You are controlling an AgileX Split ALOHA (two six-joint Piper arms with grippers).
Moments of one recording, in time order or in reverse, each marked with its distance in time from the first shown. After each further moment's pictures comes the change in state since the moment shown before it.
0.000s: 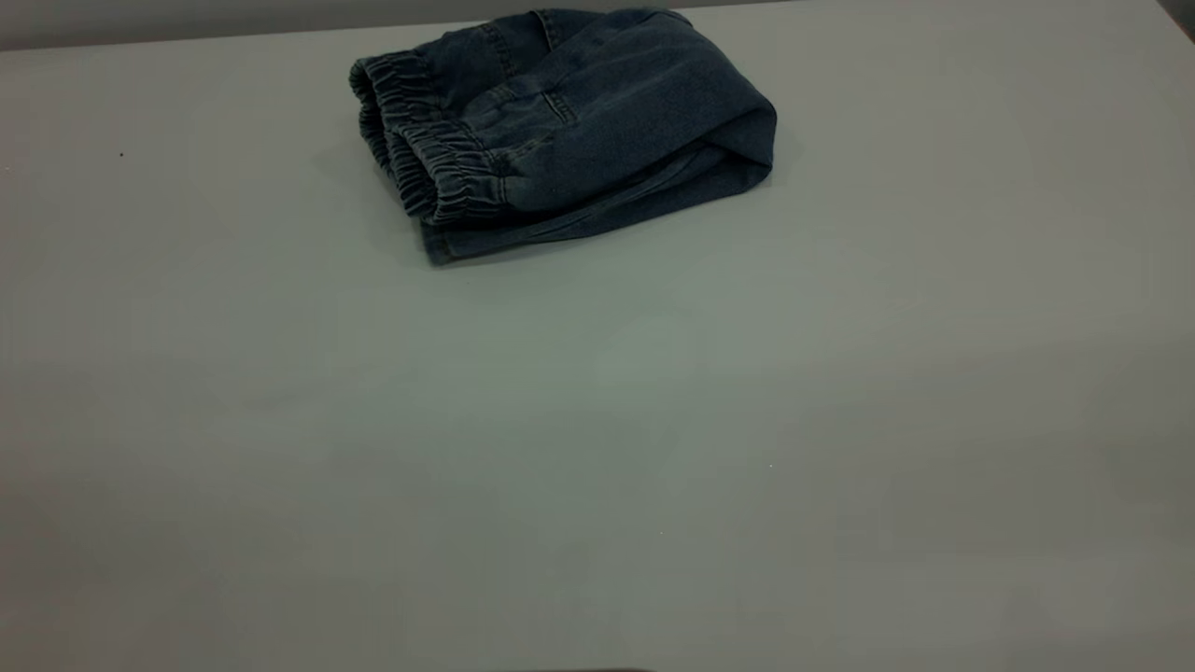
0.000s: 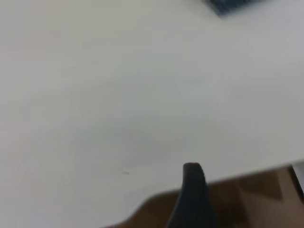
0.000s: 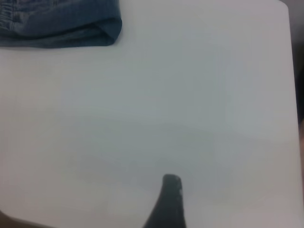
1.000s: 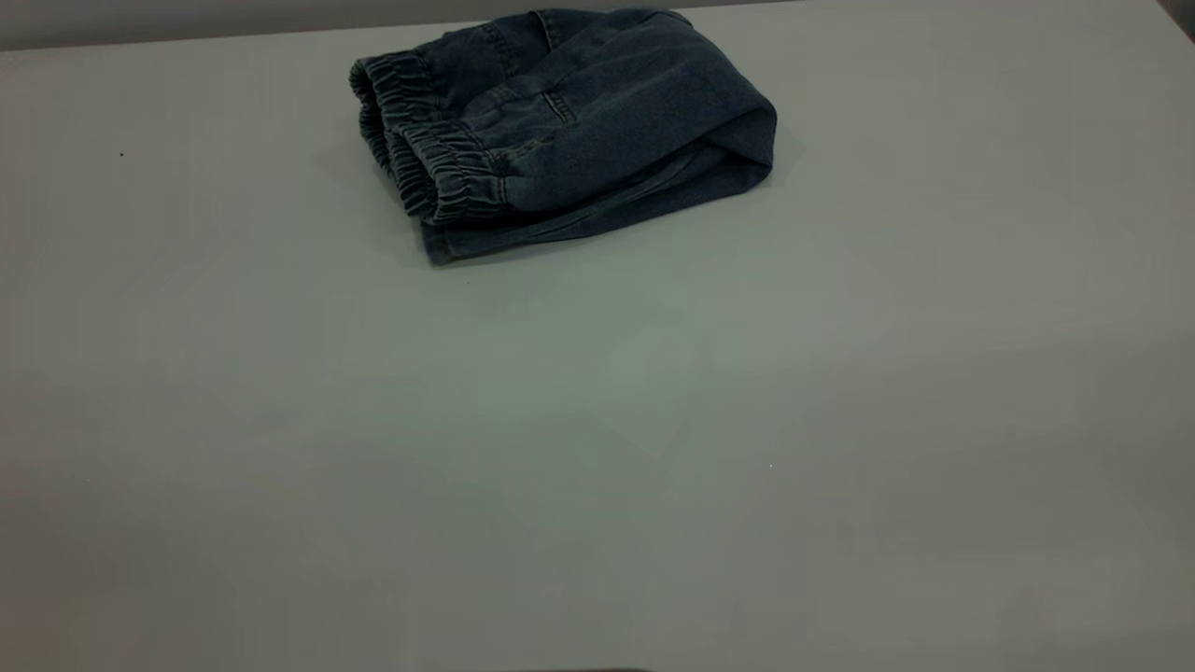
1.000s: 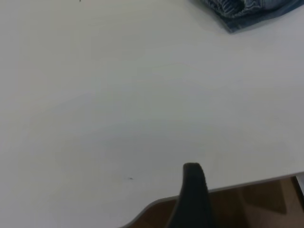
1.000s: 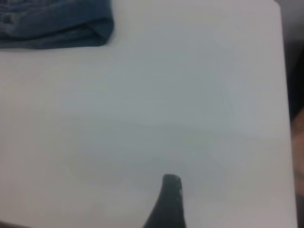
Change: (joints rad) left arm 0.021 -0.026 0.000 -0.005 0.008 0.000; right arm -0.013 0.000 0.000 -0.024 -0.002 0.016
